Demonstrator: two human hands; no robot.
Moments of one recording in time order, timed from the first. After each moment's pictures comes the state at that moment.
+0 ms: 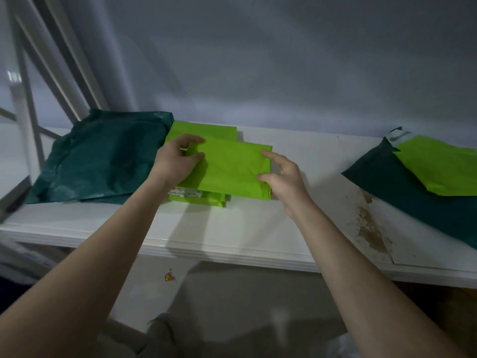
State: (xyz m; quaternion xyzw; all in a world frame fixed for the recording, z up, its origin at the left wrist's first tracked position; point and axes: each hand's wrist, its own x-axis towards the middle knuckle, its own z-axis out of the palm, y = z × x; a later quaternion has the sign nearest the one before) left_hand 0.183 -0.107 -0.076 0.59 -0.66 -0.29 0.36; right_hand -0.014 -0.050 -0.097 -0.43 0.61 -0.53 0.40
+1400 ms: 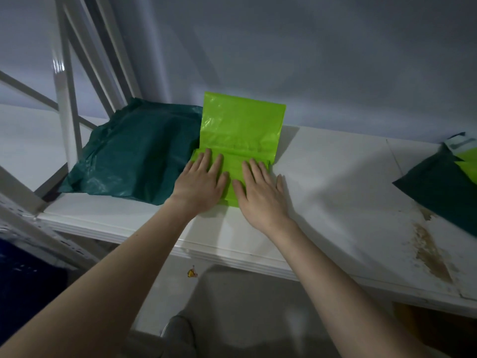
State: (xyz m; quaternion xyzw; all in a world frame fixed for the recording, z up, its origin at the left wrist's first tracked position) left_hand 0.219 -0.118 -0.134 0.59 -0.81 -0.03 -0.04; right_hand 0.075 -0.077 -0.145 -0.72 0.67 -0.14 0.09
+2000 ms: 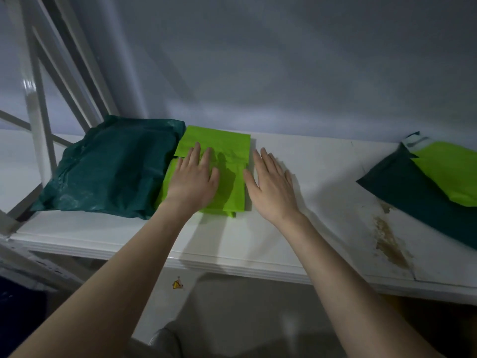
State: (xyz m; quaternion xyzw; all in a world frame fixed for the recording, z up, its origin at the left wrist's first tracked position) left_hand 0.169 -0.102 -0.092 0.61 -0.78 -0.08 0.11; right_hand 0.014 -0.062 -0.104 -0.67 0.70 -0.23 0.11
